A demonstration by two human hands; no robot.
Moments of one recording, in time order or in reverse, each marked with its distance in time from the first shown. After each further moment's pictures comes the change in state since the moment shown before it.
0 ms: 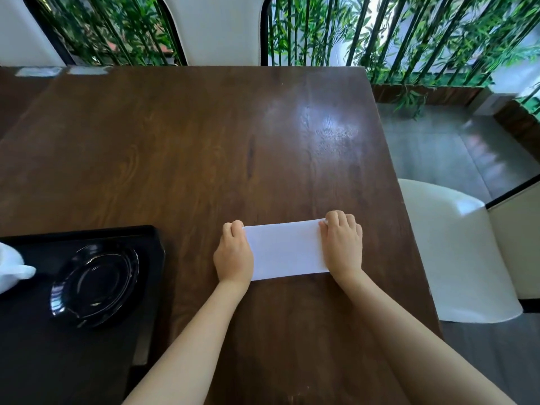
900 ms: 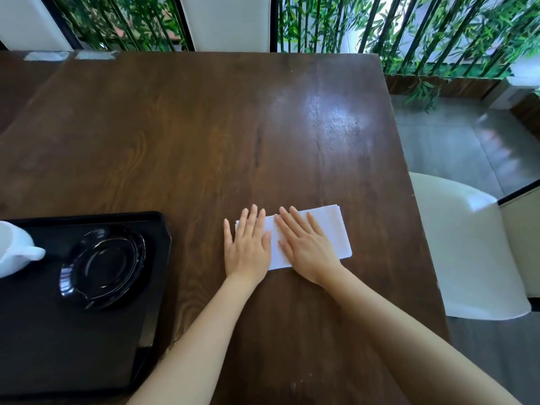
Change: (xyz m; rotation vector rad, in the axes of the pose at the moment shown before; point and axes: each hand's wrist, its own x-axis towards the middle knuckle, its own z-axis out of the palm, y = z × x) left_hand -0.016 -0.011 0.017 0.295 -0.236 0.205; right_hand -0.026 -0.033 0.019 0.013 -0.408 -0.544
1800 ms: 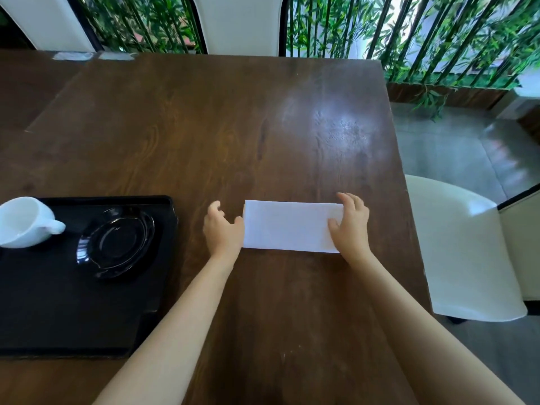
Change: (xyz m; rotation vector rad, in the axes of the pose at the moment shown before) left_hand -0.014 -0.011 -0.046 -0.851 0.195 -0.612; right_hand -0.033 0.032 -0.052 0.459 0.318 0.544
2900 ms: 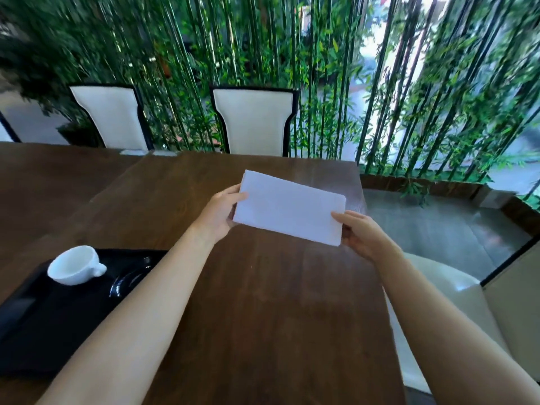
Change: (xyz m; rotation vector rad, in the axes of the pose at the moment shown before) left_hand -0.024 0.166 -0.109 -0.686 -0.556 0.162; right_hand 0.026 -0.058 -0.154 1.015 -0.367 0.181
